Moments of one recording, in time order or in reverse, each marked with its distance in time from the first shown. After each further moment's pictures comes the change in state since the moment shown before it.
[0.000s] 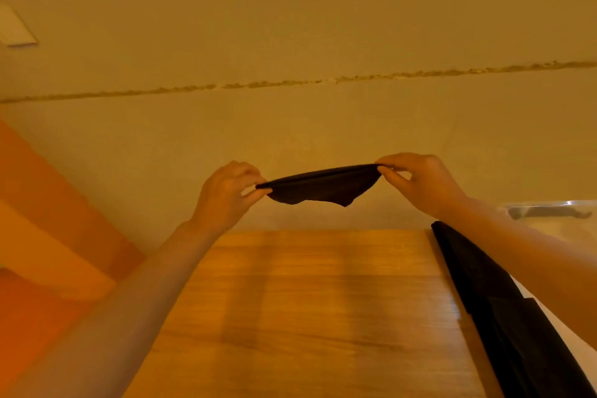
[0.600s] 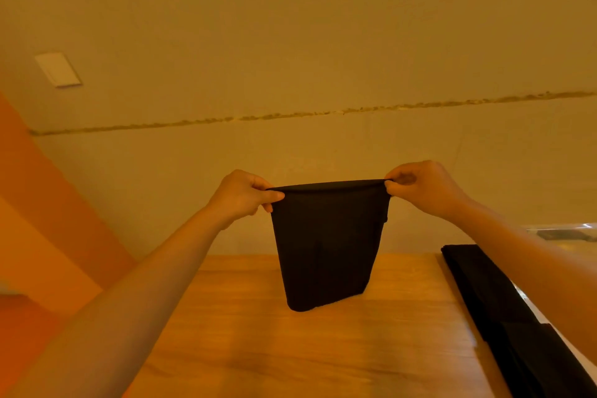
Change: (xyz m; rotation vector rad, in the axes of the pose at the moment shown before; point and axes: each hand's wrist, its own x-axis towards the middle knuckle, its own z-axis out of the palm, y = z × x) left_hand 0.042 0.041 -0.057 -0.442 -0.358 -0.796; right_hand 0.017 -0.031 -0.028 0.190 -0.117 0.281
